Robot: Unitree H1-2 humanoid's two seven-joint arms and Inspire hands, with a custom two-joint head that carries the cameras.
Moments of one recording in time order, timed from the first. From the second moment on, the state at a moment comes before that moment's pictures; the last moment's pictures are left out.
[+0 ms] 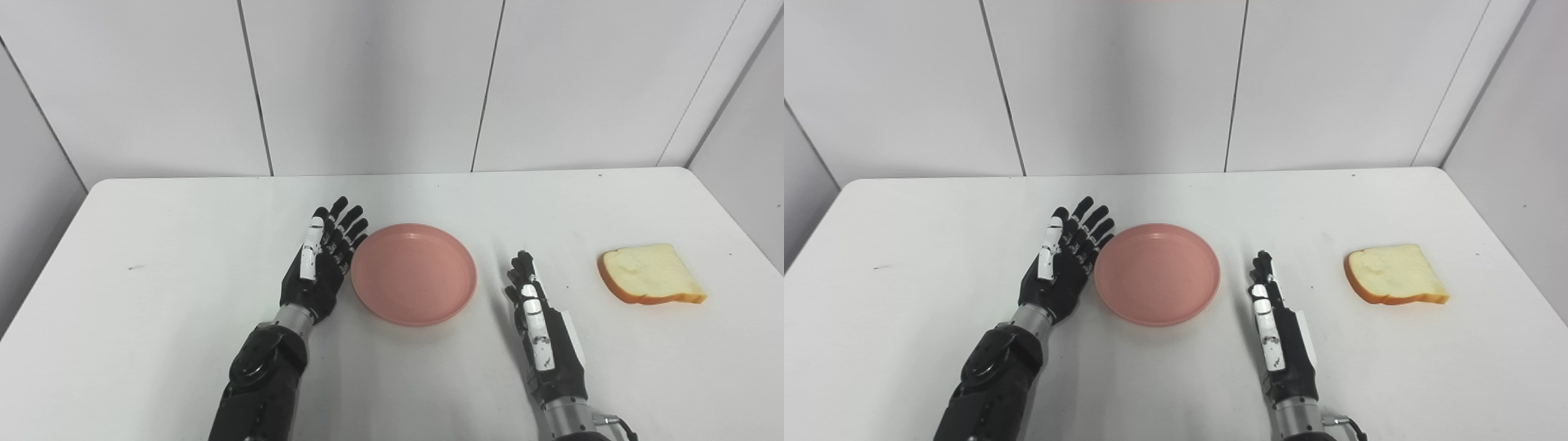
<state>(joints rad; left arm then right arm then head) -0.46 -0.11 0.04 0.50 -0.33 0.02 -0.27 0.06 0.01 -0.02 -0.12 0.06 -0.07 0.03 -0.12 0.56</state>
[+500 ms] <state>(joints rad) -0.43 -0.03 0.07 0.43 -0.33 0.05 -0.27 0.07 0.02 -0.08 -0.19 0.09 -0.04 -0.02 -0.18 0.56</state>
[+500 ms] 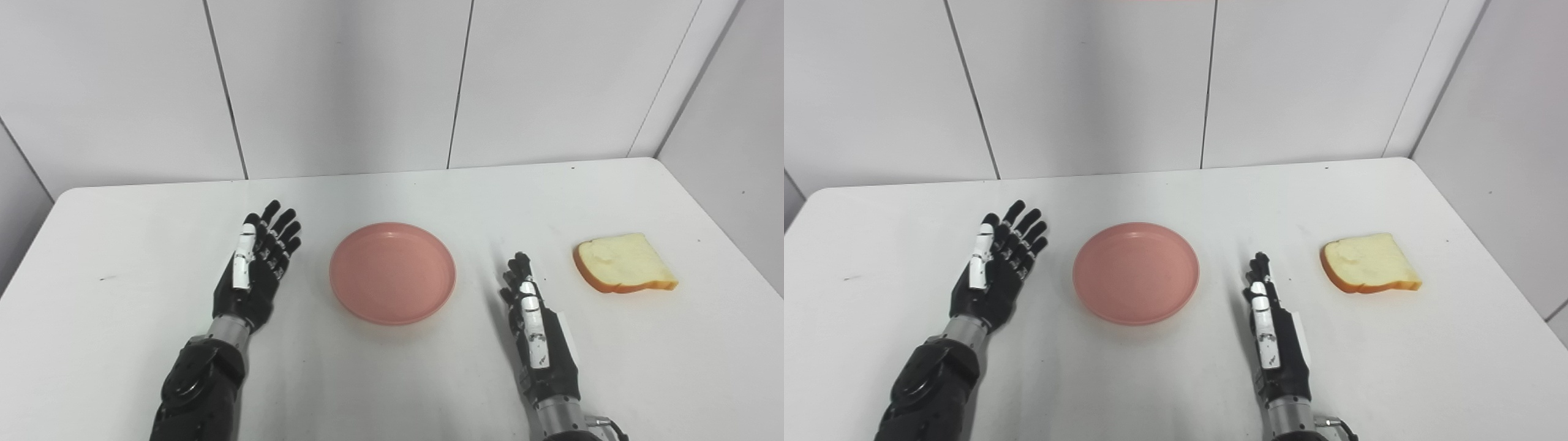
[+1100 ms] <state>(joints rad) -0.45 -0.01 0.07 0.52 -0.35 -0.01 -0.34 -0.13 -0.36 -0.18 -0.47 -0.06 0.15 0.03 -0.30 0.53</state>
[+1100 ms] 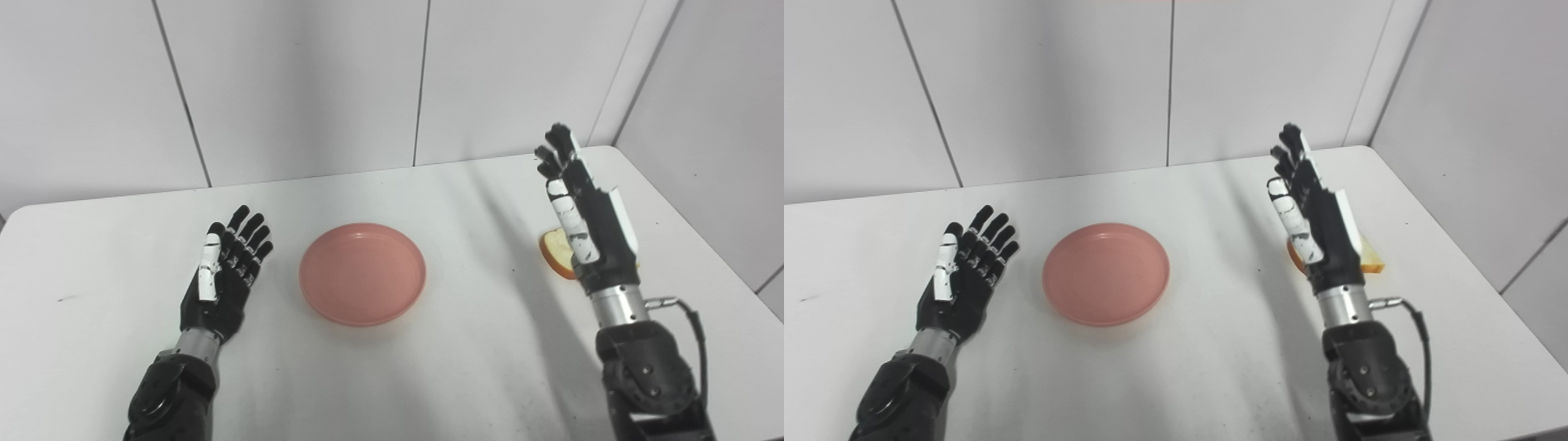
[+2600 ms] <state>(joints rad) -0.50 0.04 0.09 0.61 -0.37 -0.04 -0.41 -0.56 -0.99 0.21 -0.18 -0.68 0.46 0.97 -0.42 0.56</state>
